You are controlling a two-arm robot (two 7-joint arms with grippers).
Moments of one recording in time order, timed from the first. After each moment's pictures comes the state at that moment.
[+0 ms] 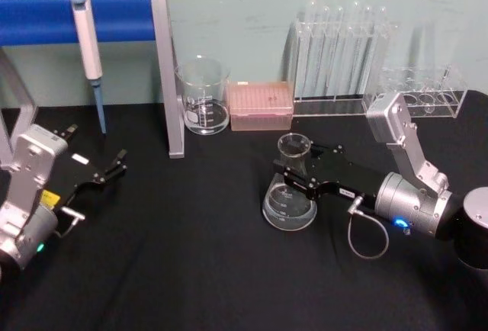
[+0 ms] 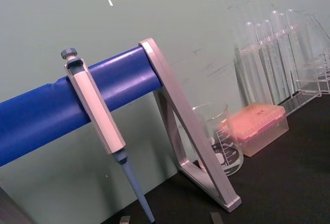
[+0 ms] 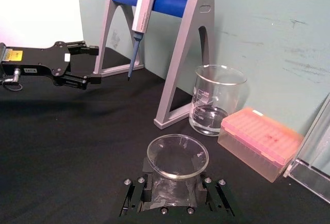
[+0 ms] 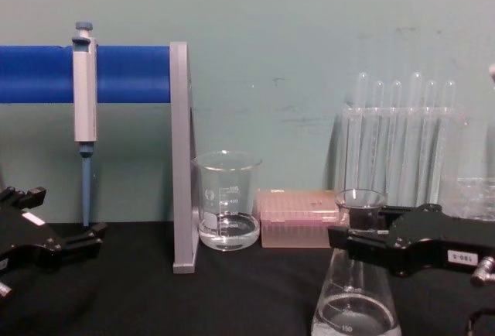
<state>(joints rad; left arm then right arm) -0.20 0.60 0.45 -1.41 -0.25 -0.12 0.03 0.37 0.45 -0.48 -1.31 0.38 -0.02 0.59</state>
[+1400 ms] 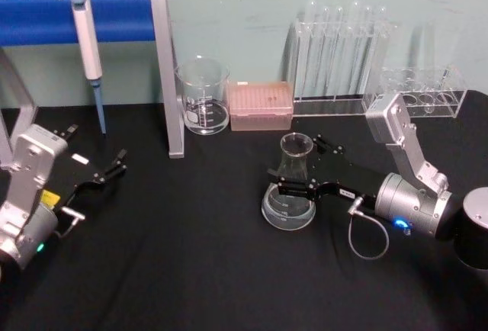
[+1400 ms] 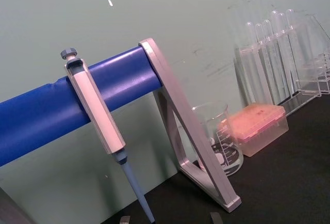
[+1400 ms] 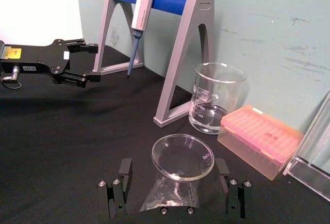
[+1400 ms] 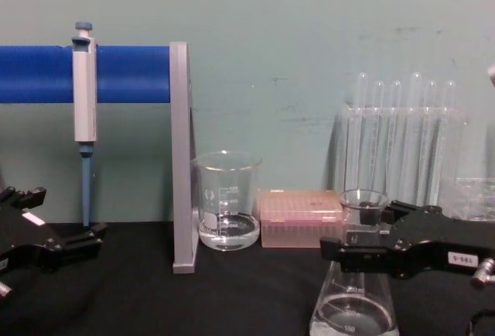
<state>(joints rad) -0.20 0.60 0.45 -1.41 -0.25 -0.12 0.03 0.37 0.45 -0.48 -1.31 0.38 -0.02 0.58</state>
